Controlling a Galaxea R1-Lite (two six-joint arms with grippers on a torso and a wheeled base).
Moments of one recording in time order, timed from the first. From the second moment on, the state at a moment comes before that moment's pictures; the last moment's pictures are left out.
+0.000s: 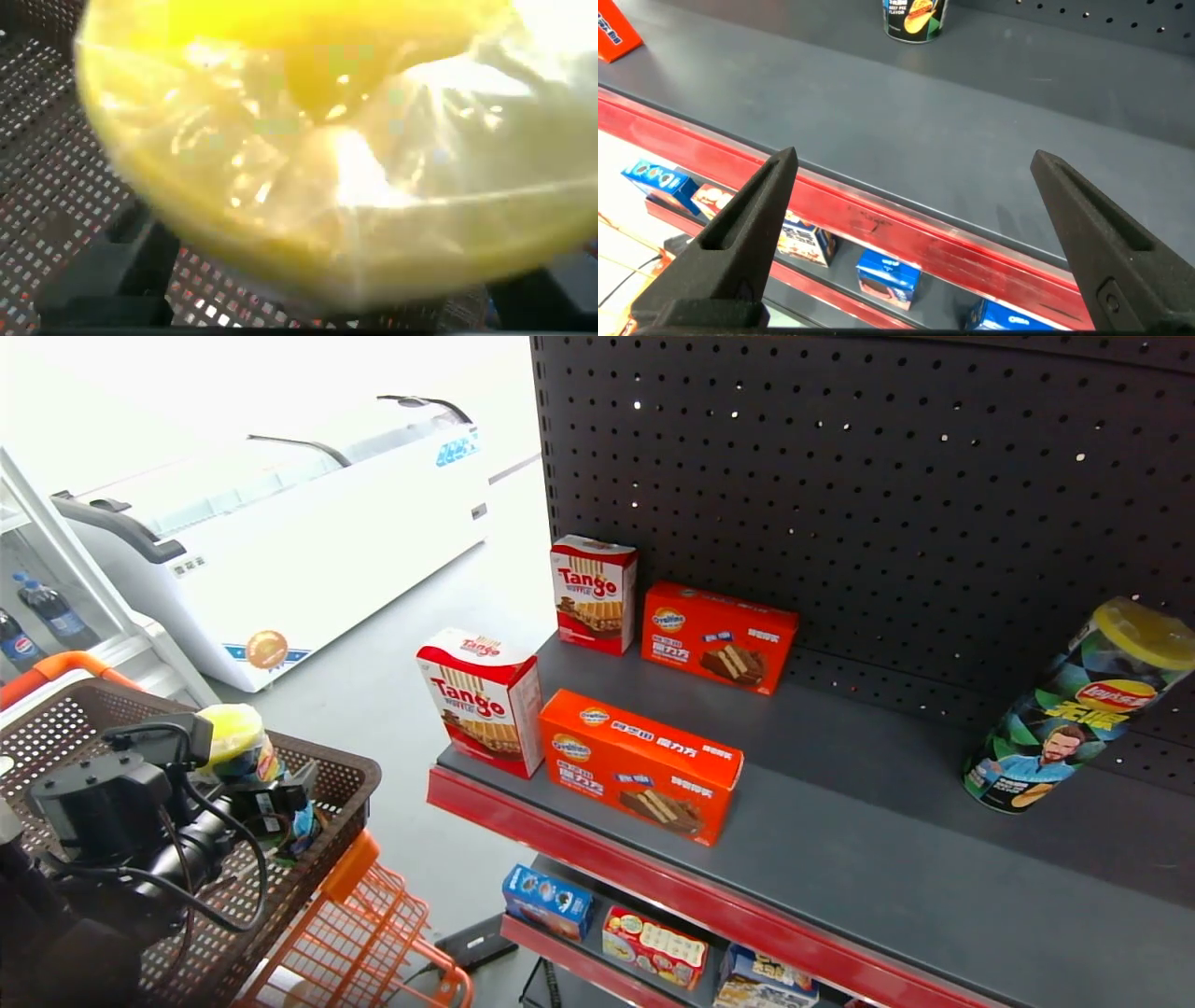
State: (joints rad) left arm 0.17 1.99 -0.34 -1.47 0.08 0.00; right arm -0.01 0.01 0.00 0.00 -0.02 0.00
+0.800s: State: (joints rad) left arm 0.18 2.04 -0.42 -1.54 0.08 0.01; right arm -0.02 0.01 0.00 0.00 -0.02 0.00
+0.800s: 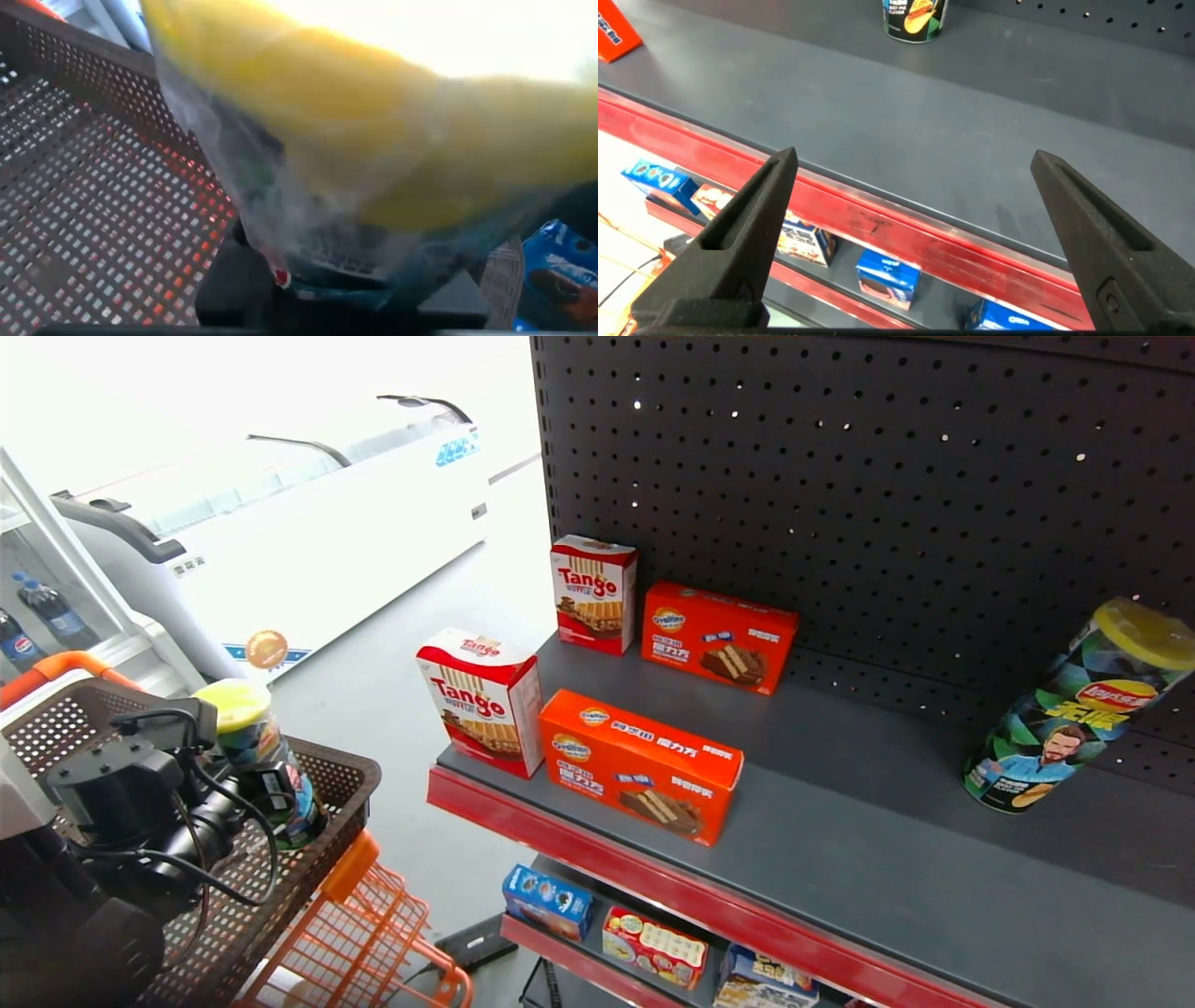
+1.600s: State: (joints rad) left arm 0.10 1.55 -0.52 -1.16 -0.22 0.02; right arm -0.02 0.01 0.00 0.00 -0.02 0.00
